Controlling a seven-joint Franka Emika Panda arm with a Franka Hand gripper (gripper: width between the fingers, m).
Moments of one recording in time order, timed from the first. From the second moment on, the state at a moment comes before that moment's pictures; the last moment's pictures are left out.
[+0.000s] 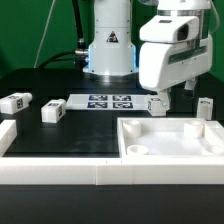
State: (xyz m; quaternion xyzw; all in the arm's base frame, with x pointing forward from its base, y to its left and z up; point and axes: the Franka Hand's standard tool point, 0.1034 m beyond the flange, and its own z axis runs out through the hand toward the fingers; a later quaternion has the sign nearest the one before) arm 0.463 0.106 0.048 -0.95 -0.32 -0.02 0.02
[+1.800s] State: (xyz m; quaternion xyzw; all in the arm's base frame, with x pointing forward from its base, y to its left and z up) arm 0.430 0.152 0.044 -0.97 0.10 0.21 0.05
